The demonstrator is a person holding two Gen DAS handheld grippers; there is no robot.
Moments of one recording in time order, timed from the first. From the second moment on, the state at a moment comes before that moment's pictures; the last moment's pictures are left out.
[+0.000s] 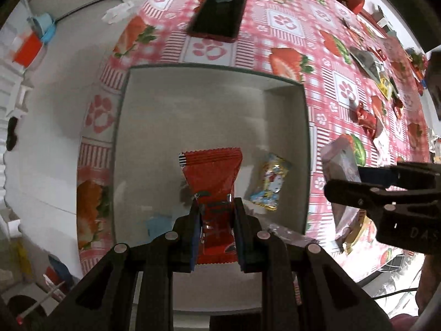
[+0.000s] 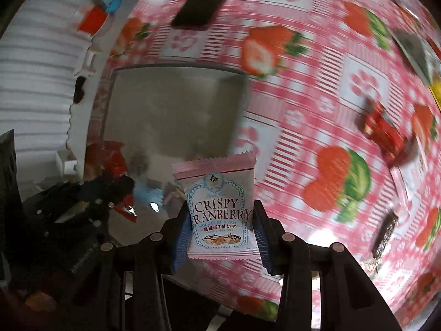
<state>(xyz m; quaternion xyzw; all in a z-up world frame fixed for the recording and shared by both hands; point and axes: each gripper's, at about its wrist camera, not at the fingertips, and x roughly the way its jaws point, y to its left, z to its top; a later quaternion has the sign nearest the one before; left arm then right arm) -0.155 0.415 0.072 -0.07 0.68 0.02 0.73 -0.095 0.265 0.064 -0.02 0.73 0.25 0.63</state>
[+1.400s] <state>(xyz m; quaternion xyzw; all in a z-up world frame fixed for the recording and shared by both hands) -0.156 0.369 0.086 0.01 0.67 0.00 0.74 -0.103 0.237 0.063 -0.03 0.73 0.18 0.66</state>
